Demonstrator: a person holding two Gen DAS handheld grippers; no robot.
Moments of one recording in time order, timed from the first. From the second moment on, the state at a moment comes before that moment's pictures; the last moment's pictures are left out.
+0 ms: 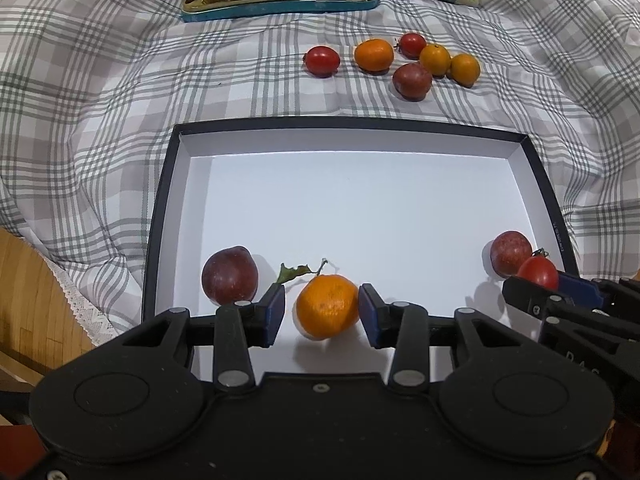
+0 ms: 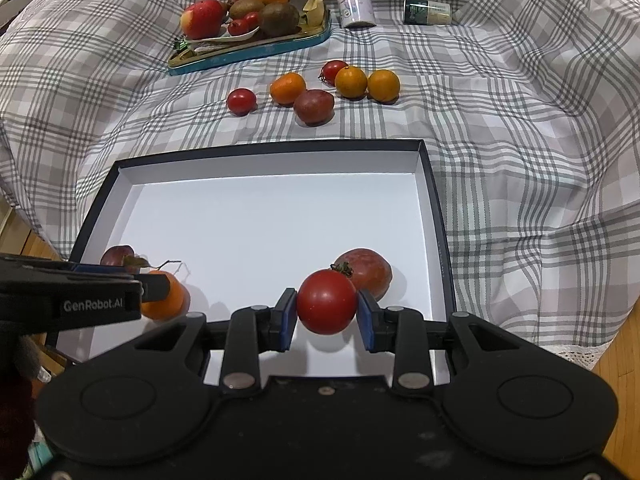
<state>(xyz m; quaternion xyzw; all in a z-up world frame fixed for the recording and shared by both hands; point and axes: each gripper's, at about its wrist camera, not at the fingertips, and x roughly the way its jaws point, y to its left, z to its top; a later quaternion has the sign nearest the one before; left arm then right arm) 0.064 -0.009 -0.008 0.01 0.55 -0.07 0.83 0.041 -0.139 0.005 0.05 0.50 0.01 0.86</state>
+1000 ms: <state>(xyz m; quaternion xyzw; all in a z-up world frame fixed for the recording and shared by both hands) 0.059 -0.006 0.000 0.01 0.55 -0.05 0.84 0.046 -0.138 0.015 0.05 0.48 0.00 0.87</state>
